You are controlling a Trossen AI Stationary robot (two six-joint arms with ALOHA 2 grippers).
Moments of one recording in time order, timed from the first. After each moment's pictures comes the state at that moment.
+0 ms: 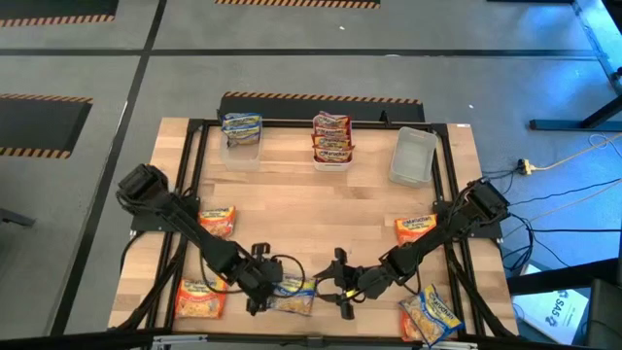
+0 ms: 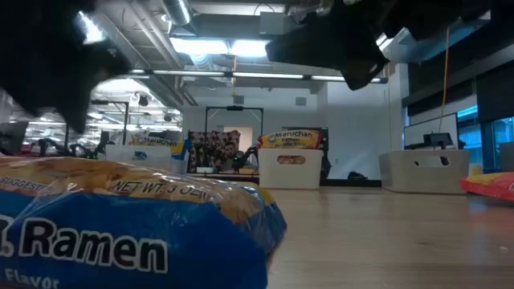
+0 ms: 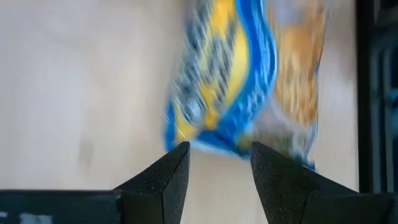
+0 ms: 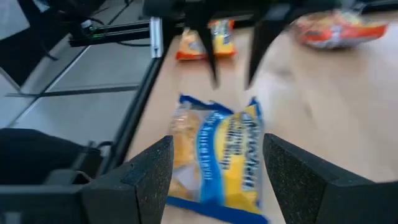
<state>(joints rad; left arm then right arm) -0.64 1.72 1.11 -0.51 -0.20 -0.66 0.61 1.88 0.97 0.51 0.40 0.36</state>
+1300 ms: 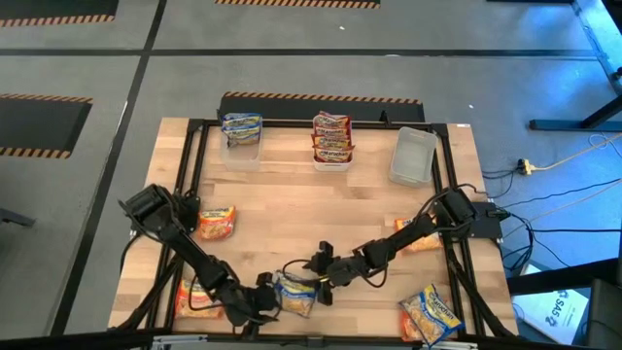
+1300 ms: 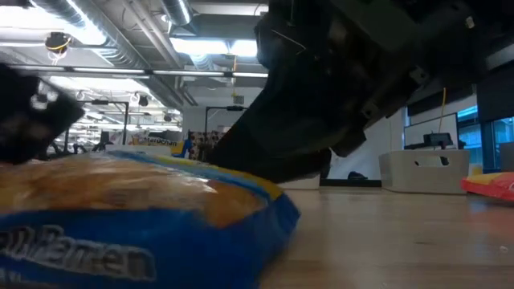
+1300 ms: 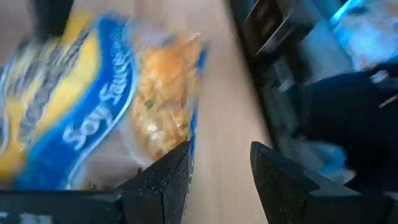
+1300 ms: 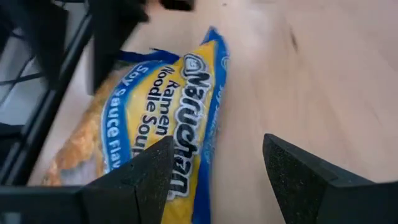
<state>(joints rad) -0.82 1.90 0.87 0.29 -0.36 -0.66 0.46 2.10 1.09 0.43 0.24 0.49</state>
